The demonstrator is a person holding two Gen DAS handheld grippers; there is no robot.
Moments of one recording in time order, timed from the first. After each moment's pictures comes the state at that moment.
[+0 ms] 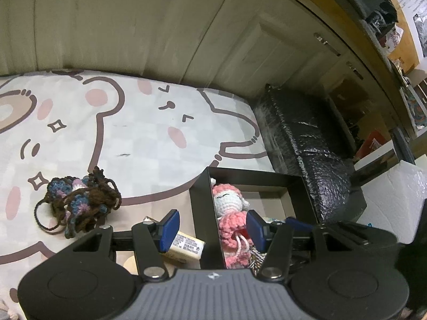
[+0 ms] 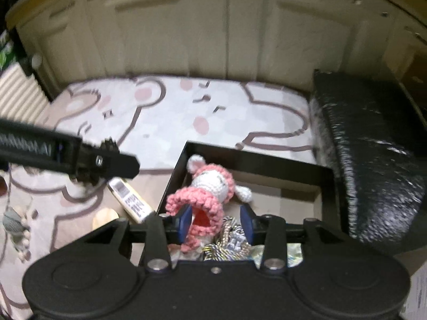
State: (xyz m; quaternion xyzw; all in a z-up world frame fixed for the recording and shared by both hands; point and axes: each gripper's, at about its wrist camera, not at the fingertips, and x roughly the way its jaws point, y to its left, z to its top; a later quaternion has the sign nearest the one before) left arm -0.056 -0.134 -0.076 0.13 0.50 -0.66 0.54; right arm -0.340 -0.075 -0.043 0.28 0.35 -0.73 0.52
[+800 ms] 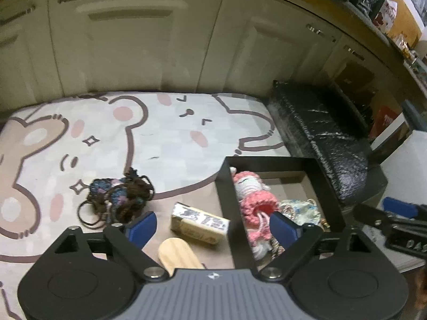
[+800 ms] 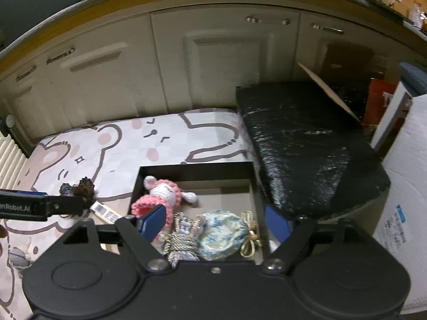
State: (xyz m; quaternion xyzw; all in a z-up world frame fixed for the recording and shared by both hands) left arm -0.067 -0.091 -0.052 0.21 0.43 -0.66 0.58; right arm -0.355 0.007 0.014 0.25 0.28 -0.79 0.48
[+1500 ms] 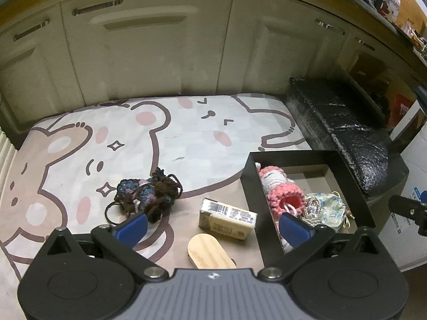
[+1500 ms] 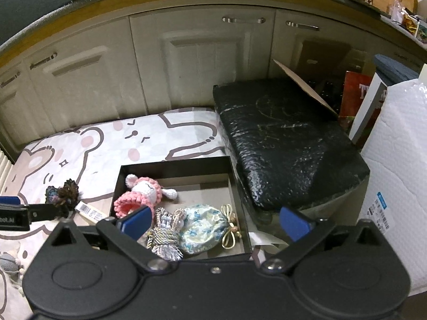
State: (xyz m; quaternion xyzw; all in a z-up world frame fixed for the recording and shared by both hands) left arm -0.063 -0.077 -0.056 0.25 0.39 -0.65 0.60; right arm -0.360 0.021 0.014 0.24 0.28 -0.80 0.47
